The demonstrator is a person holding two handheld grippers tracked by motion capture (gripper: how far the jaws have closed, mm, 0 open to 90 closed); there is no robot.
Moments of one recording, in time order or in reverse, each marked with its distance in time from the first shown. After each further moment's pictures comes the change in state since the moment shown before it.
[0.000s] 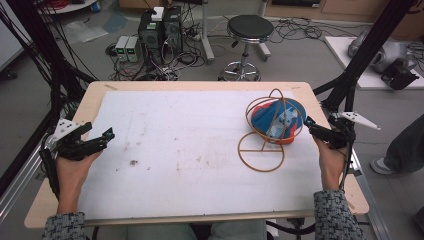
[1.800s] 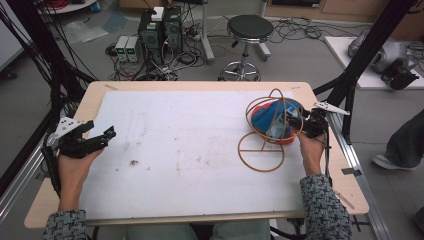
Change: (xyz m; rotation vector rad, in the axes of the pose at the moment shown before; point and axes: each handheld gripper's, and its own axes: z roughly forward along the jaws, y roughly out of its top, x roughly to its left) left arm 0.001 0.002 0.007 -0.001 -0.014 -0.009; right arm 0.018 -0.007 0.072 0.064 0.233 0.027
